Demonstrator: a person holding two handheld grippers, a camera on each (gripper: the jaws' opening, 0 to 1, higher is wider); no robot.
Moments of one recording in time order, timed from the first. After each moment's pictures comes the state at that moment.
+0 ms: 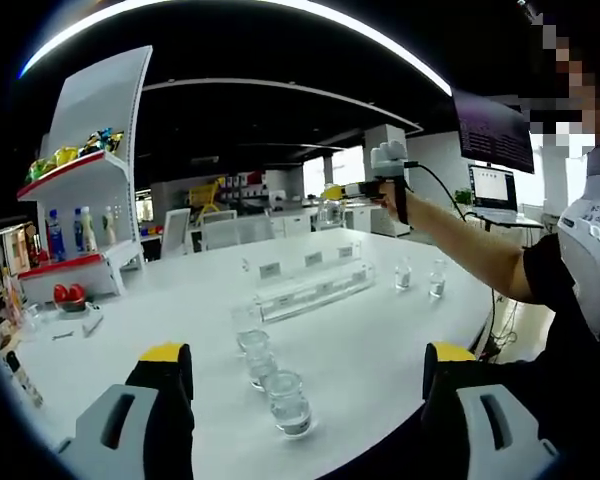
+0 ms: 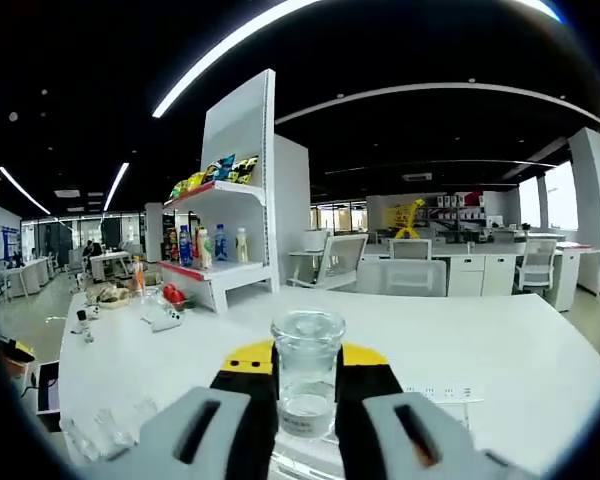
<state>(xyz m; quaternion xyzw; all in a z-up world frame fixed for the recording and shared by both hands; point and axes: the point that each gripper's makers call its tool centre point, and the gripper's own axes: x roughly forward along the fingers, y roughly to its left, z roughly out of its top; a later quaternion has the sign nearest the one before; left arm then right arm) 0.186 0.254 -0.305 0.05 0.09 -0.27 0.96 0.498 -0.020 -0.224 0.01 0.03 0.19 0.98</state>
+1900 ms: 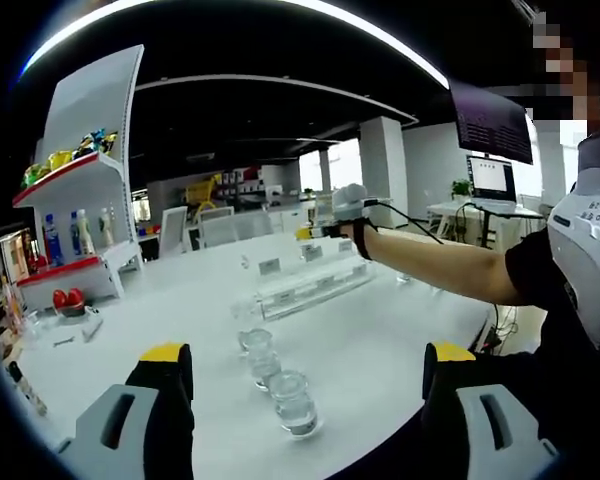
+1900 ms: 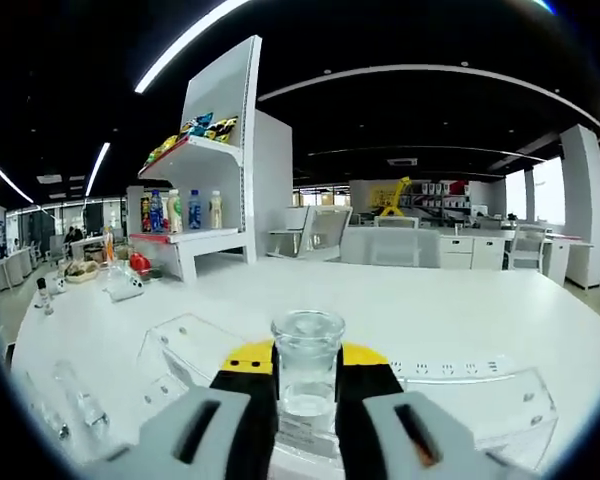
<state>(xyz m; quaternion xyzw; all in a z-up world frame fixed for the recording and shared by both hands) 0.194 0.254 -0.309 0.07 0.10 -0.27 0.95 0.568 0.002 -0.334 -0.02 0.07 0.16 0.99</state>
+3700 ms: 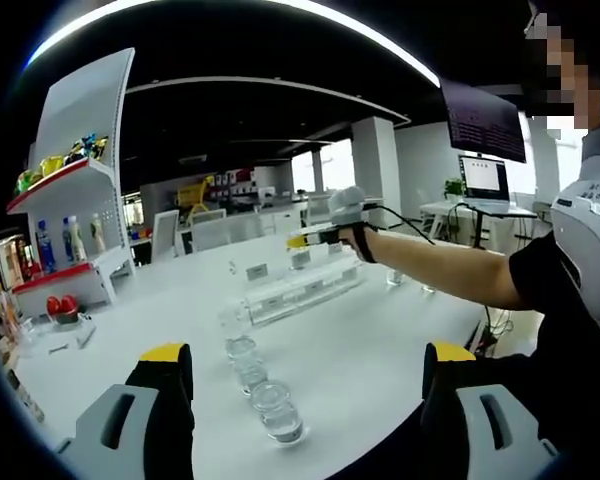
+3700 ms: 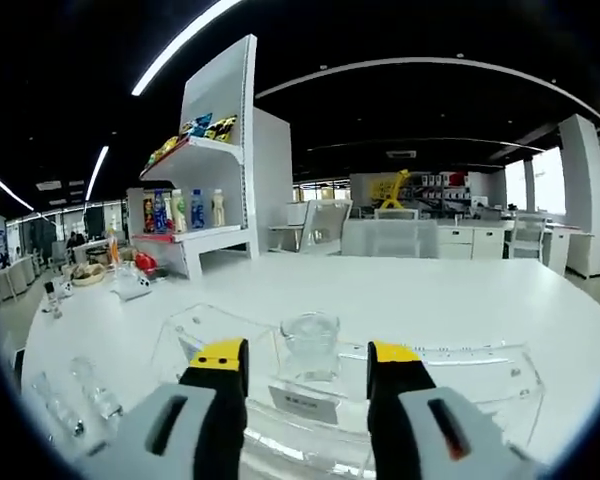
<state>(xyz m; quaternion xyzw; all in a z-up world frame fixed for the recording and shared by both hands) 0.189 0.236 -0.301 0.07 0.10 -0.29 0.95 0.525 -0.004 -0.327 0.00 0.08 0.16 0.98</state>
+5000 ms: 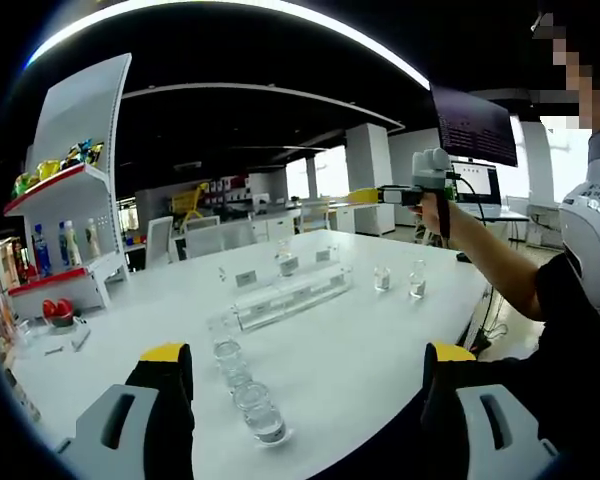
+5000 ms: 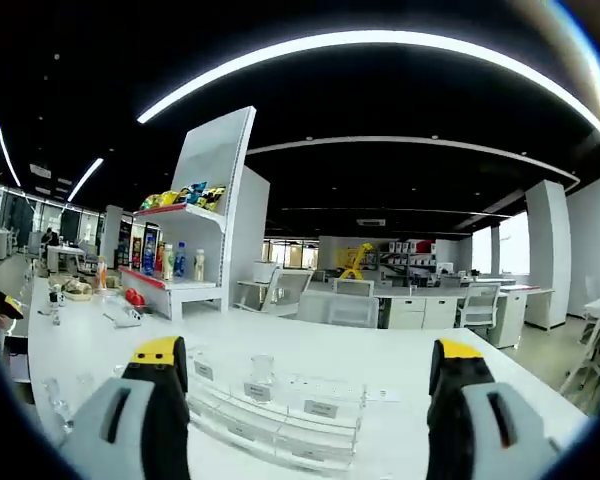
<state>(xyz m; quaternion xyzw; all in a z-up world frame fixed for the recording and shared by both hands) 0.169 0.222 -0.296 0.07 0.09 -0.30 0.95 0.362 -0.129 -0.209 -0.04 -0.06 0.08 0.99</state>
